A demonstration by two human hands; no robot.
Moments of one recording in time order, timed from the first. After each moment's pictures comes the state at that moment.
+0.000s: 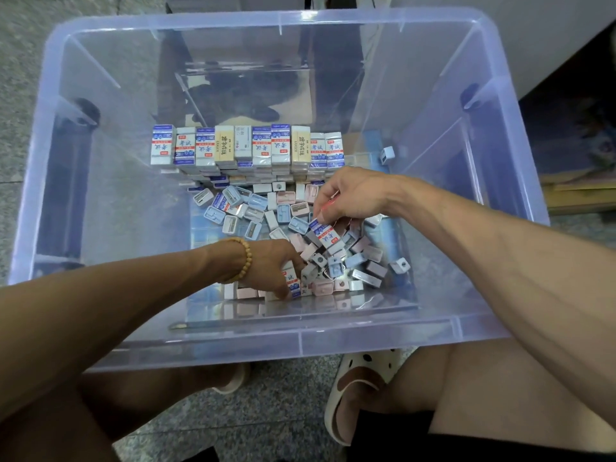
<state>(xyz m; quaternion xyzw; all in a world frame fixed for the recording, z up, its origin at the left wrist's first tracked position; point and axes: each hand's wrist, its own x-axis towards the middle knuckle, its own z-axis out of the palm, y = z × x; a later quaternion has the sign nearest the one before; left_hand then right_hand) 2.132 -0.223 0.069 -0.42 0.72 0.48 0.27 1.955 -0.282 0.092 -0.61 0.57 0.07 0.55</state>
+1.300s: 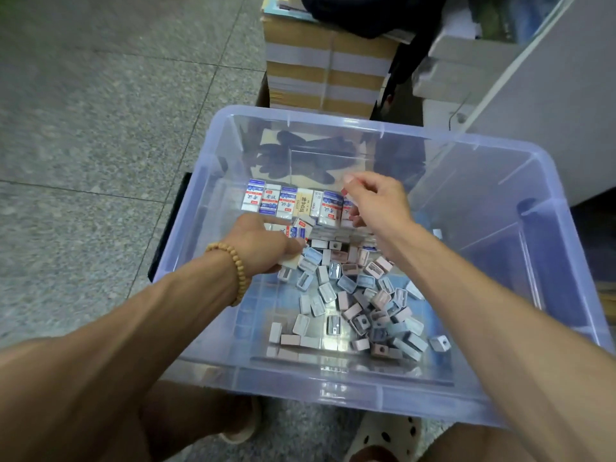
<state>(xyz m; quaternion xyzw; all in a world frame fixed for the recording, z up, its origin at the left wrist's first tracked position) 2.203 -0.241 0.152 -0.73 0.31 0.55 -0.26 2.037 -0.308 0.133 -0.48 0.65 -0.31 0.50</state>
